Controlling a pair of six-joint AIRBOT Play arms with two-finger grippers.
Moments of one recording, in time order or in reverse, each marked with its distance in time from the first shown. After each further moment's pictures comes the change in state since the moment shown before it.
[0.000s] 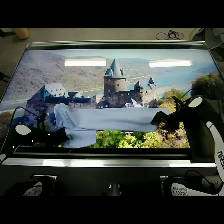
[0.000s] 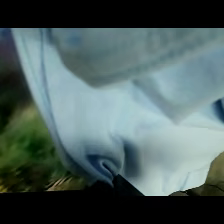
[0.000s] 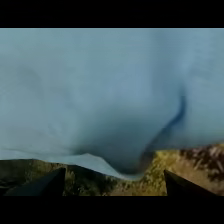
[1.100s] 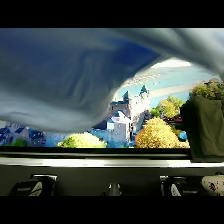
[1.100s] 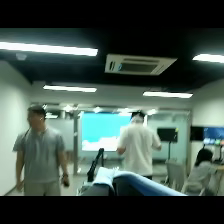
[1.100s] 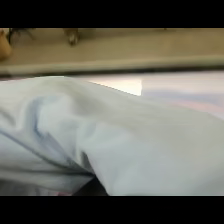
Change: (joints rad) left arm -0.007 0.359 1.373 0.476 0.281 -0.063; right arm 0.097 0.780 0.643 -0.243 0.184 0.163
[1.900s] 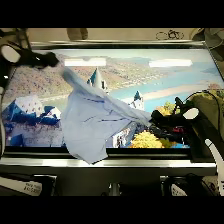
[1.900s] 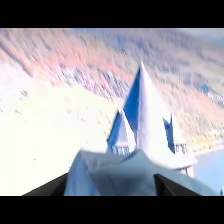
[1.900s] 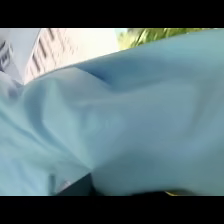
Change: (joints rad) left arm -0.120 -0.974 -0.023 -0.098 -0.317 -0.048; right arm -0.003 -0.524 -0.864 0.389 -0.504 0.061
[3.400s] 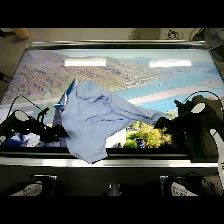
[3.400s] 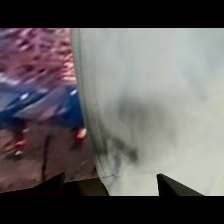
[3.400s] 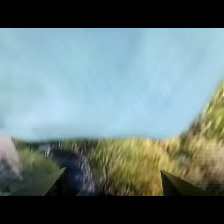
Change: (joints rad) left arm 0.187 0.403 -1.128 -0.214 -0.203 0.177; right arm -0.143 -0.138 0.117 -0.195 0.301 -0.264
